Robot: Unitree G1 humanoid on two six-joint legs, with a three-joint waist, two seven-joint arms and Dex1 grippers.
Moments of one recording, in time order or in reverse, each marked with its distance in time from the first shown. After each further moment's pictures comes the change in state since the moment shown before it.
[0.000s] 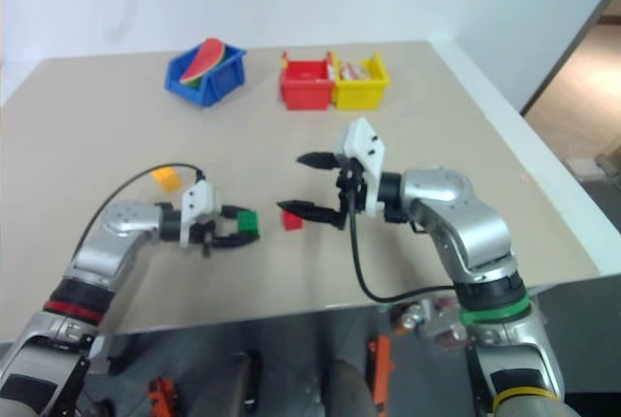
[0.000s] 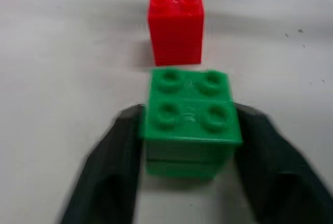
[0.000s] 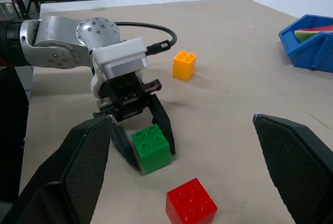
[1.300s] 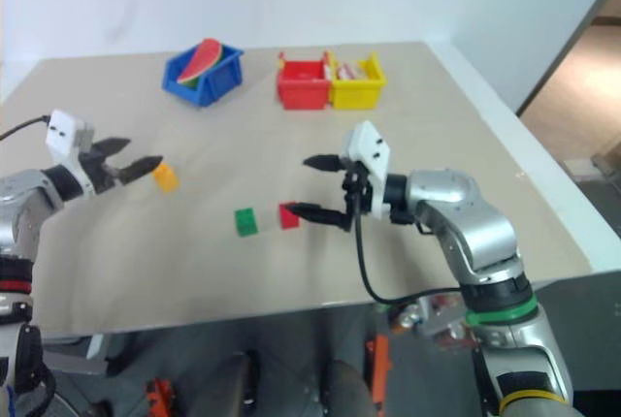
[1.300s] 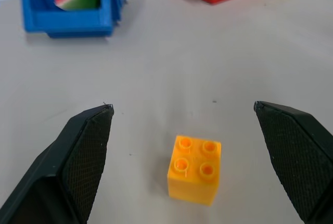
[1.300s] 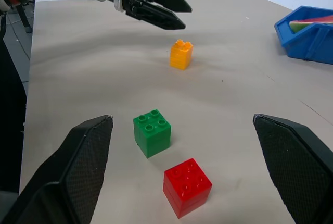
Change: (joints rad) left arm -0.116 0.191 0.376 0.245 -0.105 0.238 0.287; right arm 0.014 -0.036 -0.001 0.007 -0.012 -0.017 0.016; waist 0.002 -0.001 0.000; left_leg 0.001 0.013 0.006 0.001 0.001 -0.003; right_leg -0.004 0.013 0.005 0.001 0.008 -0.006
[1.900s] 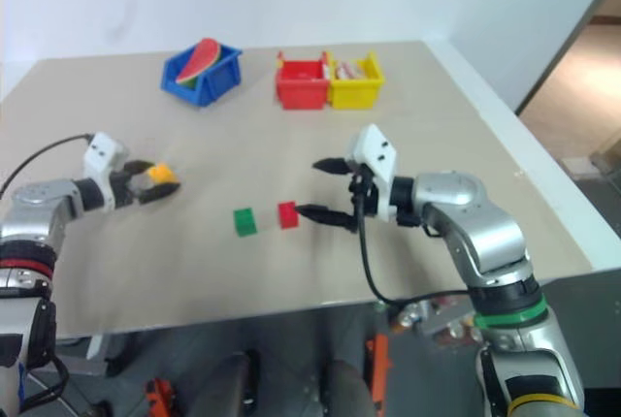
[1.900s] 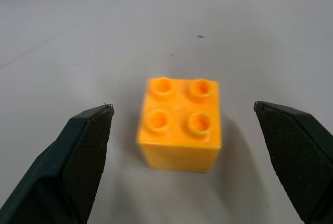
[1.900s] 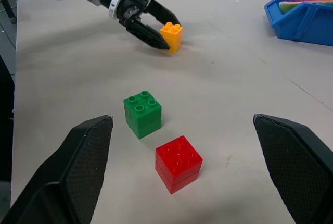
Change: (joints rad) left arm -0.142 -0.042 -0.129 0.380 0.157 -0.240 -0.106; right arm 0.019 -0.034 -0.003 -0.007 -0.002 0.020 -0.024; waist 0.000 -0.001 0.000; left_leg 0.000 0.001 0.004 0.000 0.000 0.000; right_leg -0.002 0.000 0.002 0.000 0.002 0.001
